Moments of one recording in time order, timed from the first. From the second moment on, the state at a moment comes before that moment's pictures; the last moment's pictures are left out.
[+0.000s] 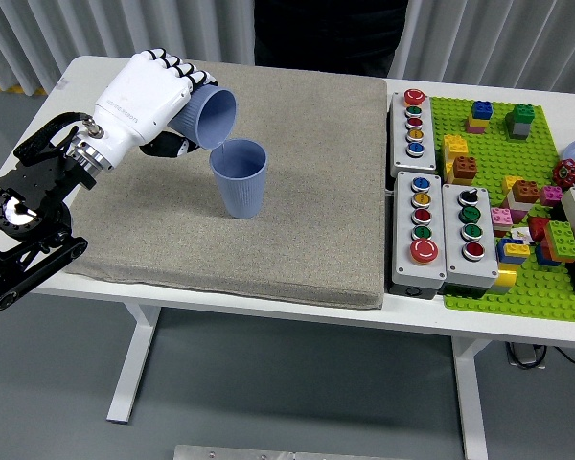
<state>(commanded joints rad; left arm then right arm) -0.73 0.56 -0.66 -1.23 2.27 0.43 0.06 0.18 -0.11 1.09 0.18 -0.60 -0.12 -0.22</state>
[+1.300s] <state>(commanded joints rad) -0.76 0.58 -0.56 -1.23 2.27 0.46 0.13 0.17 -0.11 1.09 0.18 -0.61 -0.12 -0.22</state>
